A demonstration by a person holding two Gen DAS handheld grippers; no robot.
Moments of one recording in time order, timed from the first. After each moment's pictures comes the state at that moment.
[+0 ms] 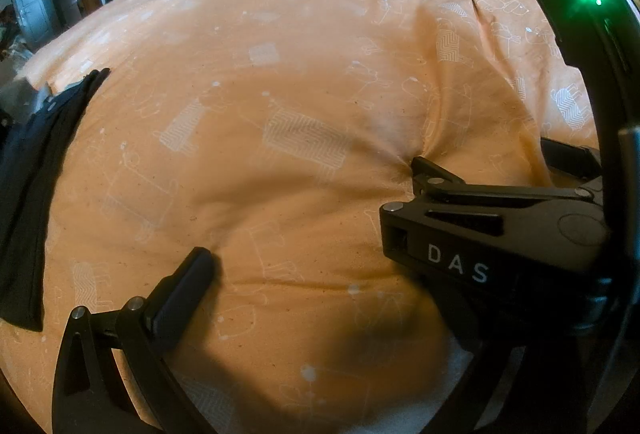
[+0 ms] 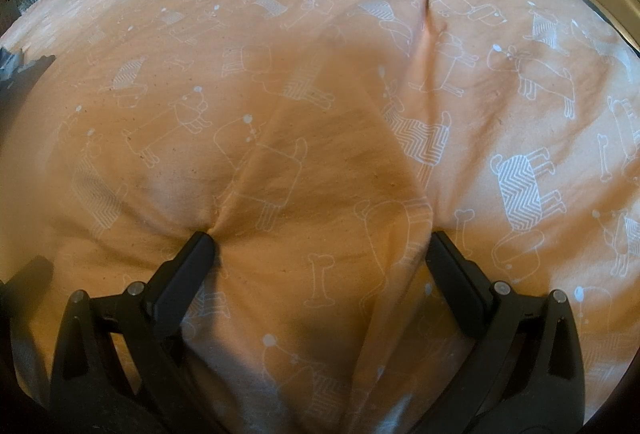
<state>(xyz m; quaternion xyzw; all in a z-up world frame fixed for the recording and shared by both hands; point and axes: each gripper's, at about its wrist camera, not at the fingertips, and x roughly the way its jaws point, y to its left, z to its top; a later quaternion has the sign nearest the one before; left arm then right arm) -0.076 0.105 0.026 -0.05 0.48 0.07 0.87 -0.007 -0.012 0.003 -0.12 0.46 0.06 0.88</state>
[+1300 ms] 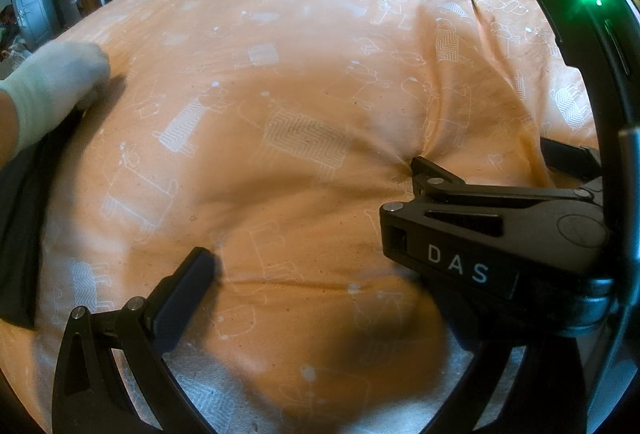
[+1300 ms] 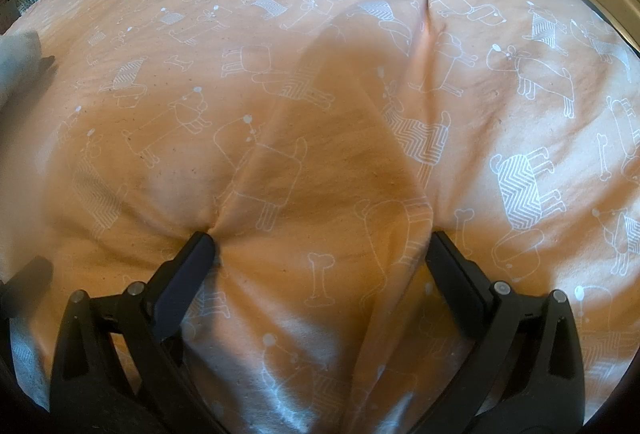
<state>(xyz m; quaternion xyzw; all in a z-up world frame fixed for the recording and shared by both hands) -0.070 0.085 0.015 -0.04 0.48 0.06 0.88 -0.006 -0.018 0.002 -0.10 0.46 0.07 0.88</state>
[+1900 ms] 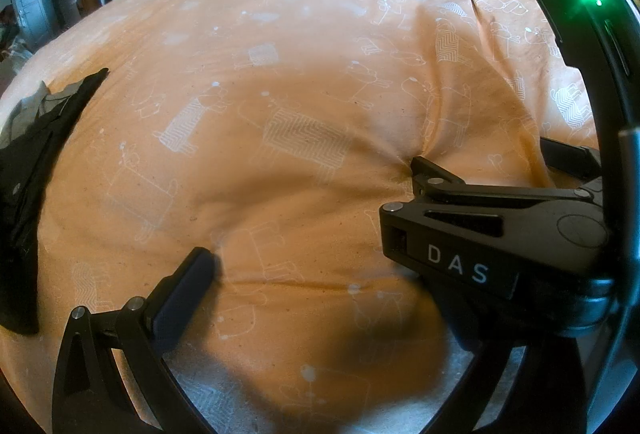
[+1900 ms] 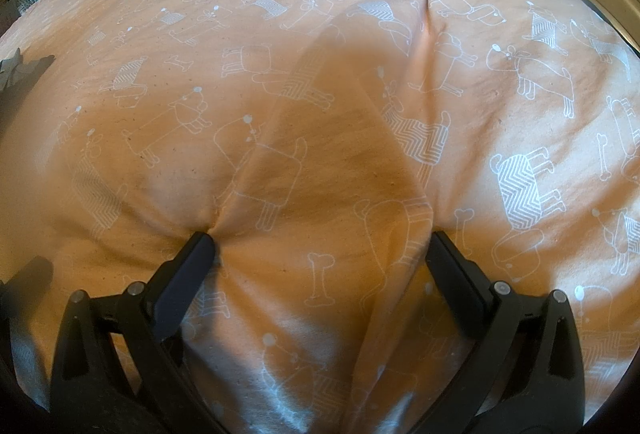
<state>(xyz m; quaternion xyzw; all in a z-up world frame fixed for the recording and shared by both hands) -0.069 0.085 0.015 -0.04 0.48 0.06 0.87 -0.008 -0.016 0.002 -0.10 0.46 0.07 0.88</state>
